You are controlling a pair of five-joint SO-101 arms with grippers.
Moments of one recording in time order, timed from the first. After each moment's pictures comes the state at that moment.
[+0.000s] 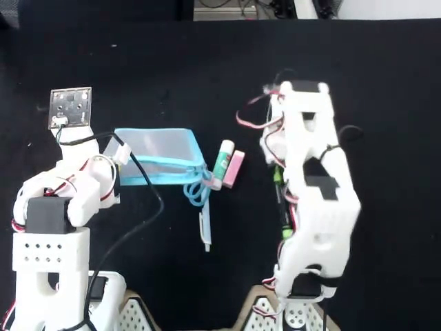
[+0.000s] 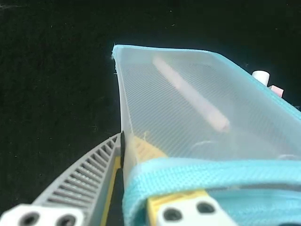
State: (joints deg) left arm -4.2 -56.4 36.9 76.9 2.7; right arm 1.1 26.4 -12.7 96.7 10.5
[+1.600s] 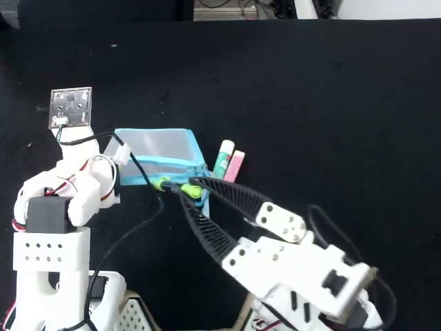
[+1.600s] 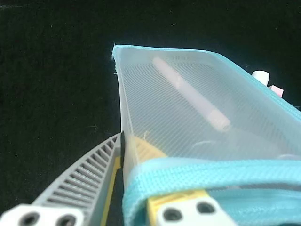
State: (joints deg) left arm -4.2 -56.4 36.9 76.9 2.7; right arm -51.0 -103.3 62.6 29.1 6.5
